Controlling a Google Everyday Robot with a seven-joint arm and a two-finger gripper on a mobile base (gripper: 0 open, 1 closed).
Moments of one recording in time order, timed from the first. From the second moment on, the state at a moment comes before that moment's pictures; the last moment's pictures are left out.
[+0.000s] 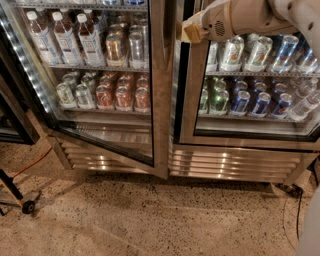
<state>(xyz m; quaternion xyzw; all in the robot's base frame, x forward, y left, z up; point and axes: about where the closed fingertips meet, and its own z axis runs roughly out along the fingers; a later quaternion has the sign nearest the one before) 0.717 -0.074 0.997 -0.47 0.69 0.22 0.51</state>
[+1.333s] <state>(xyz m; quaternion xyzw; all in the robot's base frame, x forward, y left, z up) 0.726 -0.010 0.944 -0.50 0.63 0.42 0.42</state>
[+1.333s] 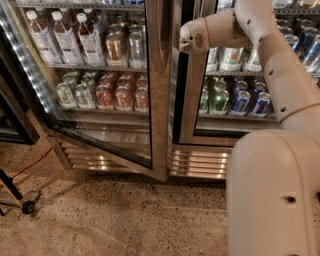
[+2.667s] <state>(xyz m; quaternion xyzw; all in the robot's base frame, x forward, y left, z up) 0.694 0.100 0.938 -0.60 0.52 0.51 0.33</state>
